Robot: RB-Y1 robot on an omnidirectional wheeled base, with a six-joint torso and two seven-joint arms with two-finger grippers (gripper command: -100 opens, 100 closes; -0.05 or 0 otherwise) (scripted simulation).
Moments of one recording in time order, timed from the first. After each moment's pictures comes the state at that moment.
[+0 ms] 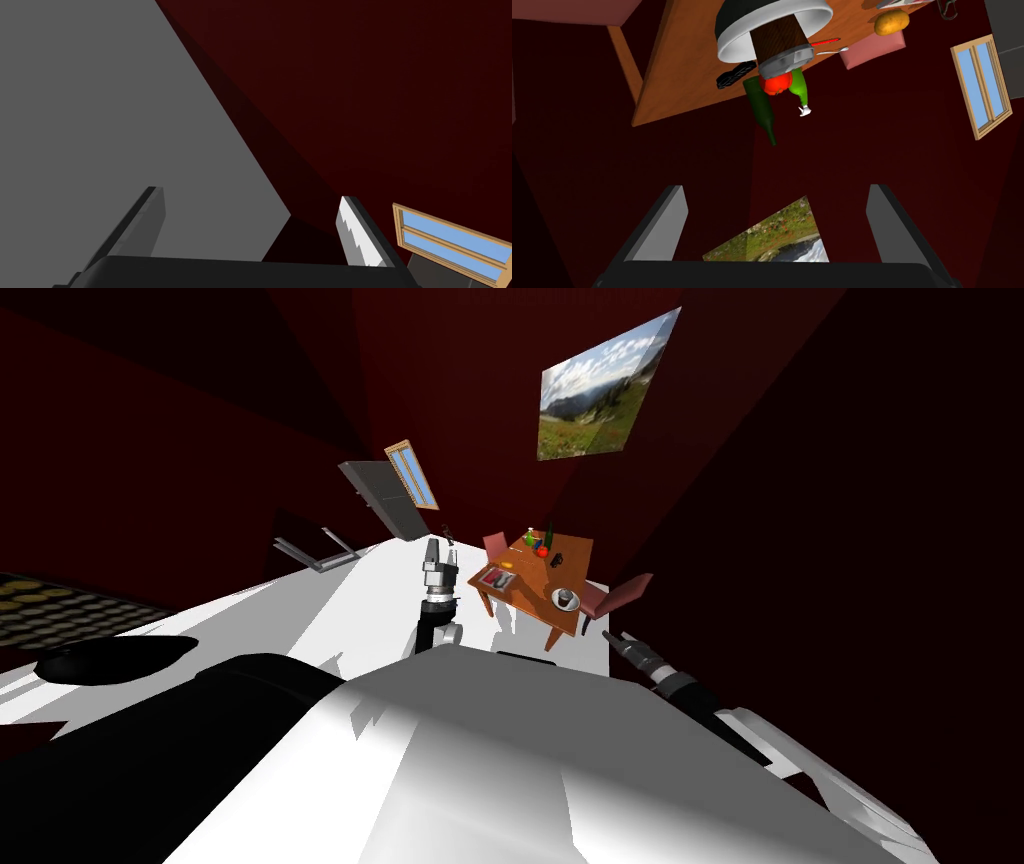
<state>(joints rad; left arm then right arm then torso) 0.47 0.04 0.02 -2.29 -0.05 -0.49 -0.01 0.59 -0.90 0.13 -1.72 0.33 -0.36 0.23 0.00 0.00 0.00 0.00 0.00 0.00</state>
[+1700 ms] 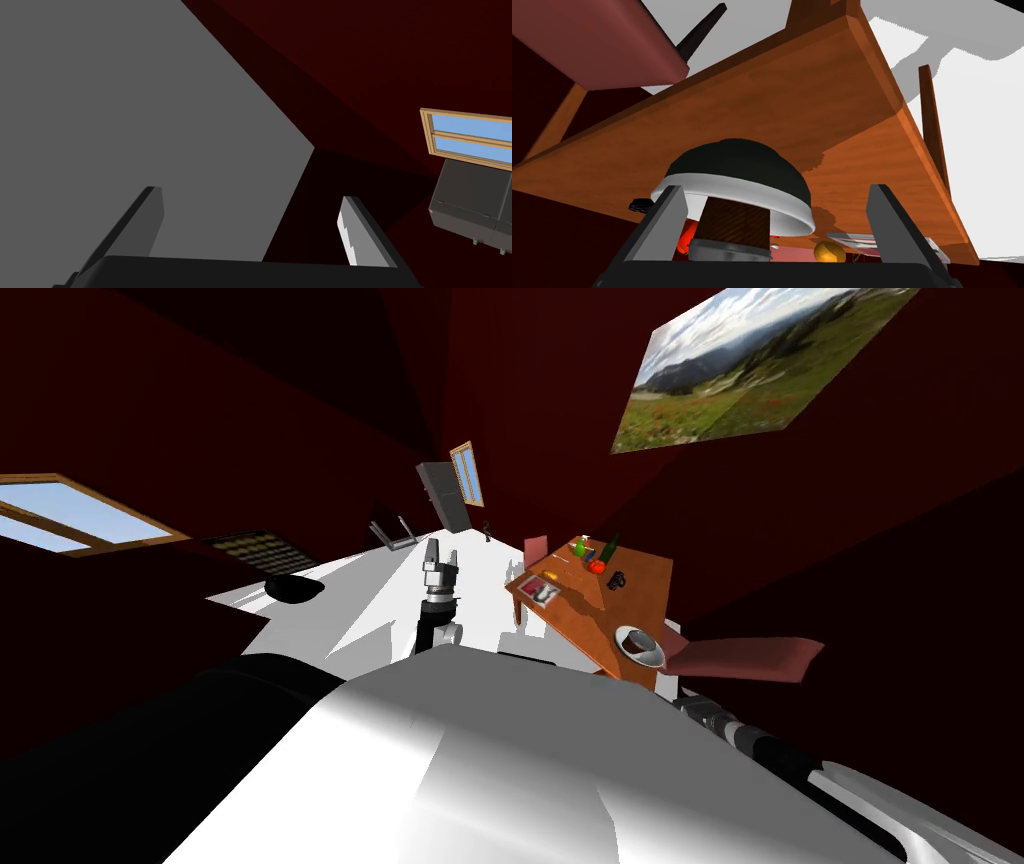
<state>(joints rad) 0.47 0.04 0.02 -2.29 -0.05 -0.49 -0.01 0.50 -1.18 0.42 -1.23 0.39 -0.33 0.45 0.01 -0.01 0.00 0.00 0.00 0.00</state>
